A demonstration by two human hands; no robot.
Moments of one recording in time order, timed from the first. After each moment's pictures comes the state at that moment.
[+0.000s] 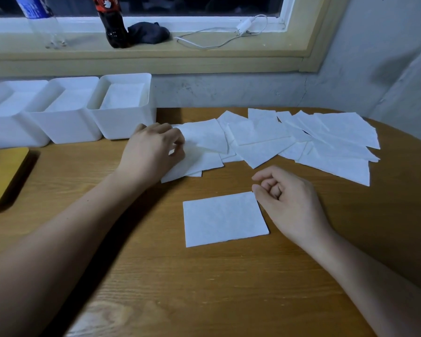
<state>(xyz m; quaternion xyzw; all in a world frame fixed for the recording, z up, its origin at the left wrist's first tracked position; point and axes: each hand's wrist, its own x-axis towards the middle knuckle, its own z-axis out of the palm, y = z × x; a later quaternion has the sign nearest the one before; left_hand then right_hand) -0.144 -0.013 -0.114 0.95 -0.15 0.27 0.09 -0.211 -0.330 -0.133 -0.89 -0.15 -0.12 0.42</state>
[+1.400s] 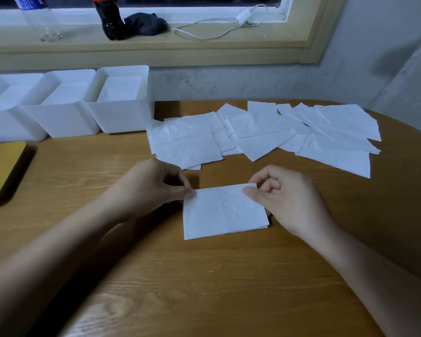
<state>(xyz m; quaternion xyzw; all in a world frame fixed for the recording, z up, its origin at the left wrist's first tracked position) -0.223 -0.032 -0.089 0.93 -0.03 -0.11 0.34 -0.219 -0.328 -0.123 -0.88 -0.10 0.00 0.46</state>
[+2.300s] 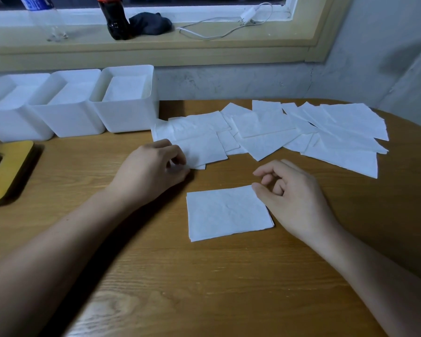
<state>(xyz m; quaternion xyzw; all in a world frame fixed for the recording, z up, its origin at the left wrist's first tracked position) -0.196 -0.012 -0.113 0.96 -0.13 0.14 0.19 -0.217 -0.327 -0.131 -0.90 -0.14 -0.10 0.40</state>
